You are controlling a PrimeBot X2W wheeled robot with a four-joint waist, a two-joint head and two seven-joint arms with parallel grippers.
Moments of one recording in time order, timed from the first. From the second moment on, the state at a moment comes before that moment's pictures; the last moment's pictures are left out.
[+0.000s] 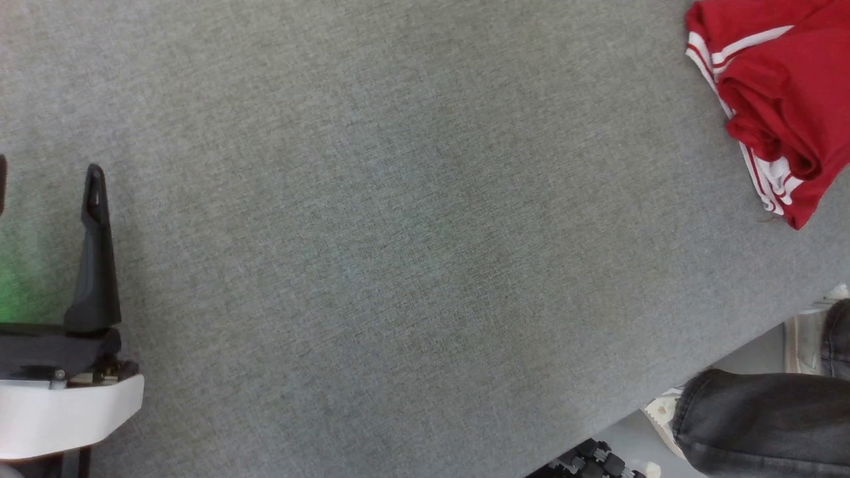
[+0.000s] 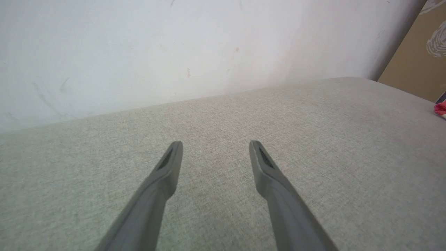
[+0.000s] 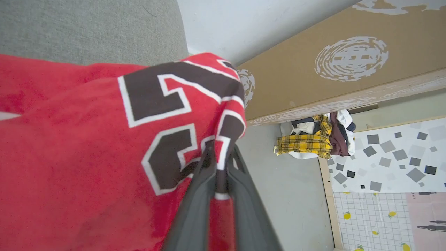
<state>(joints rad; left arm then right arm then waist) 0.00 0.42 0.12 -0.60 -0.20 0.05 0.01 -0.82 -0.59 0.01 0.58 0.02 0.13 0.14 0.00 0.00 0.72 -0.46</state>
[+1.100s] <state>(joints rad) -0.04 0.35 0.09 -0.47 -0.24 0.07 -0.16 -0.87 -0.57 -0.21 0.82 -0.04 0.13 -0.08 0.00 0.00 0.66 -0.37</state>
